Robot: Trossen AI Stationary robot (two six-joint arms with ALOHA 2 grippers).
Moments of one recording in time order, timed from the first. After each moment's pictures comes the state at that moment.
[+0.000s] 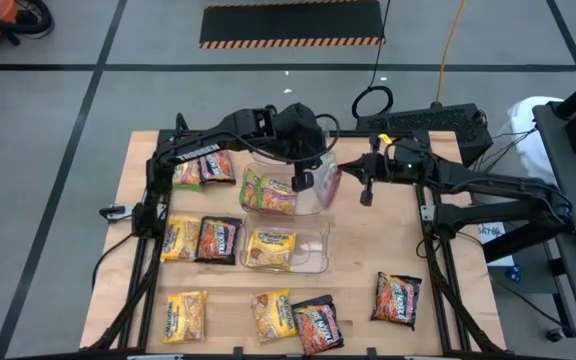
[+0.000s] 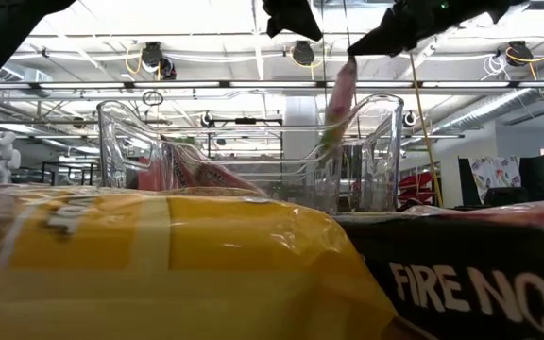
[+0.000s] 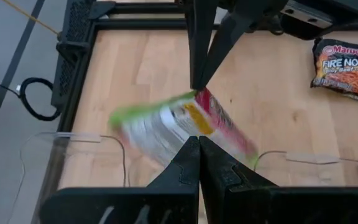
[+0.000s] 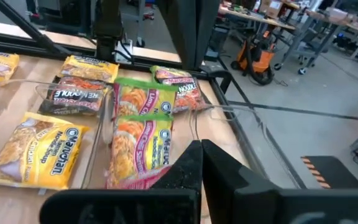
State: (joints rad) left arm 0.21 2.06 2.36 -1.10 0.07 0.15; right arm -0.28 0.93 0.74 -0.11 -0.03 -0.27
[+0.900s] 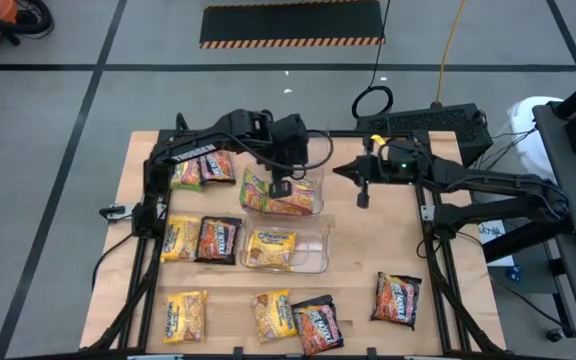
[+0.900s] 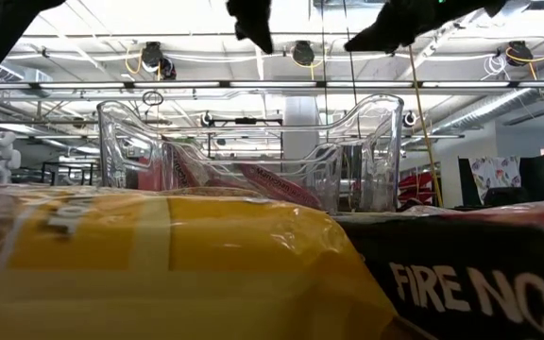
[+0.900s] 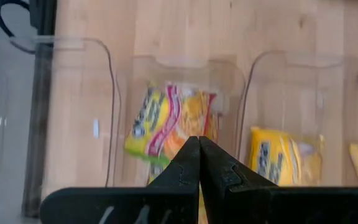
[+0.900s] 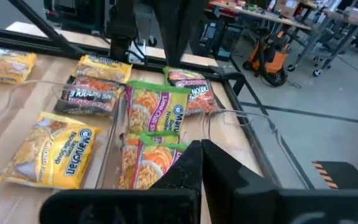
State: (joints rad) left arm 0.20 2.02 2.35 -1.44 0.03 0.15; right arm -0.26 0.97 0.78 -0.14 -0.05 -0.27
